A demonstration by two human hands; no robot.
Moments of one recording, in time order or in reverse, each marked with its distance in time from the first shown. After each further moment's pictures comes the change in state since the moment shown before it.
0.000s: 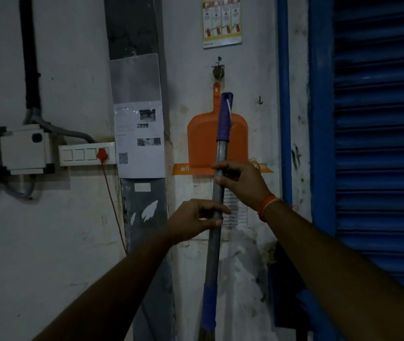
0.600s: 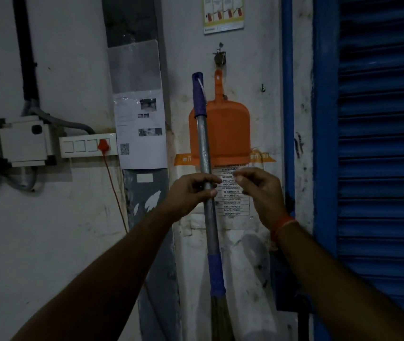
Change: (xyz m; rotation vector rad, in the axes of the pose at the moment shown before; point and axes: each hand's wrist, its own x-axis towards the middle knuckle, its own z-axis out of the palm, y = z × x) left_hand 0.010 -0.006 -0.020 -0.245 0.173 -0.060; right_hand -0.061 0.002 0.005 0.198 0.246 0.071
